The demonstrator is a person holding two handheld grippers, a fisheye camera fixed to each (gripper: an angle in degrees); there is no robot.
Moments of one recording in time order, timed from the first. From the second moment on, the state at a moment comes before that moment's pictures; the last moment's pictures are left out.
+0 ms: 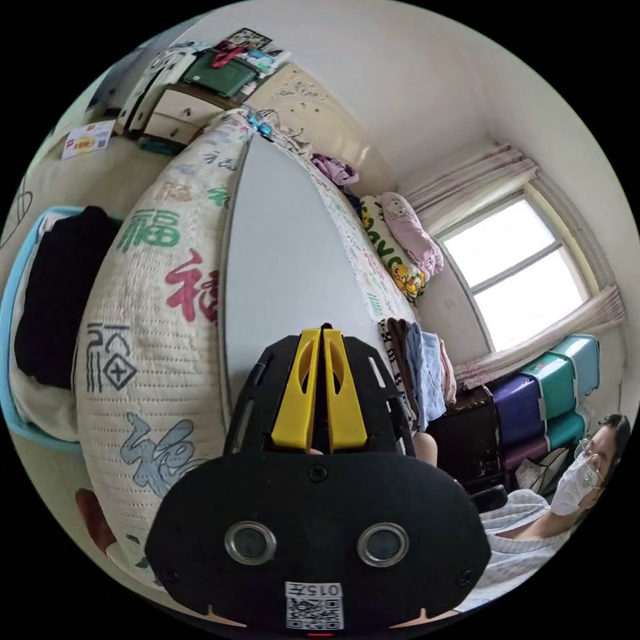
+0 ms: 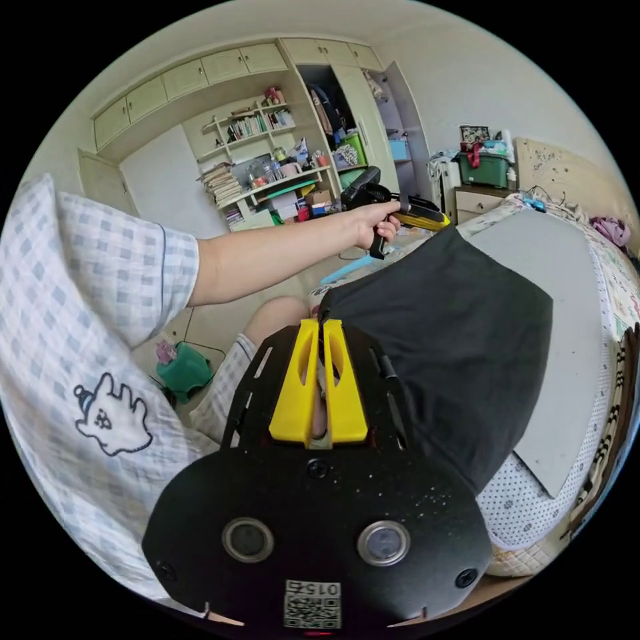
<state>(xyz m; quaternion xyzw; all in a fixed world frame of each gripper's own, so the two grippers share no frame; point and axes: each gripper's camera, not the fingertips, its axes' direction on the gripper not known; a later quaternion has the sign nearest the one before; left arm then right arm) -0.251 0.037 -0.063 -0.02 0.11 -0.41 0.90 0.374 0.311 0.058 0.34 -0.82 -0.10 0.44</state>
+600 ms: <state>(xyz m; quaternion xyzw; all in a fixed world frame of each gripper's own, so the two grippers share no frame) -0.200 0.042 -0.095 -0.10 0.04 -0.30 0.95 0.212 0.355 0.087 0.30 -0.80 -0.17 0.49</state>
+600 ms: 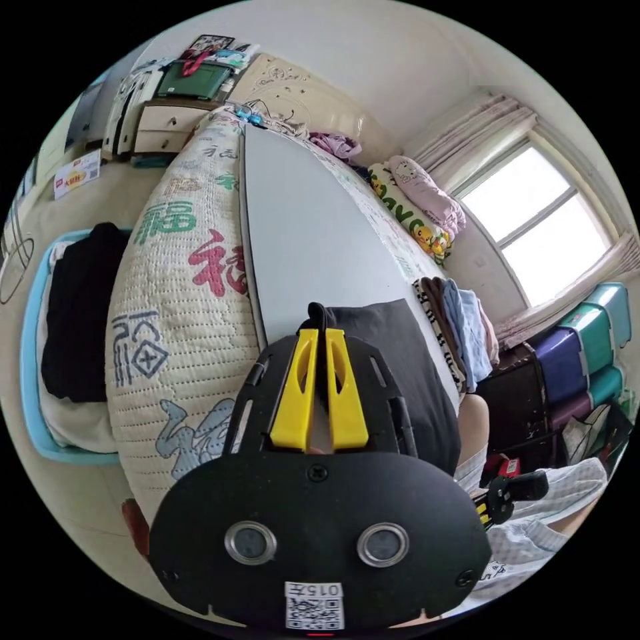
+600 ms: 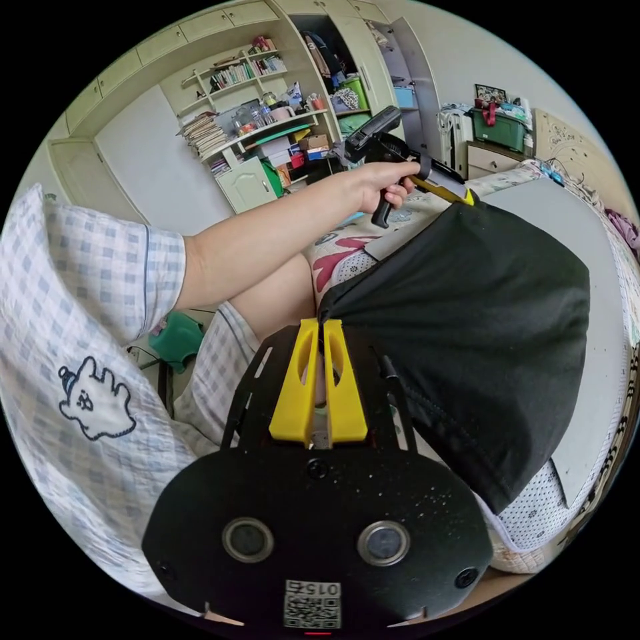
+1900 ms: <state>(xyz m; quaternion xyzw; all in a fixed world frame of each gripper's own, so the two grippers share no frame) 0.053 0.138 -0.185 -0.24 -0.03 -0.32 0.92 0.145 0.369 0.222 0.32 -0.67 -0.12 0.66</state>
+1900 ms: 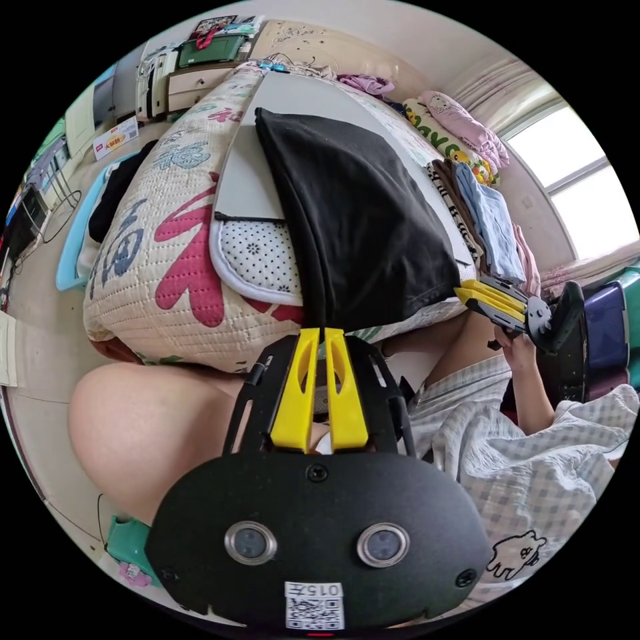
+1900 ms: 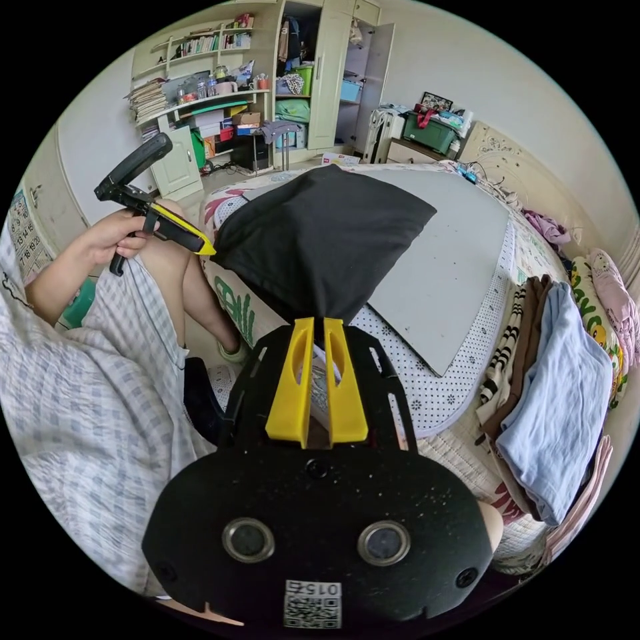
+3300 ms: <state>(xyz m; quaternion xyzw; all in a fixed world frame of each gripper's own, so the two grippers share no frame) -0.201 0.088 -0.128 -0.04 0.06 -0.31 0.95 0.339 -0.169 0.066 0.11 -0.87 0.00 0.47</state>
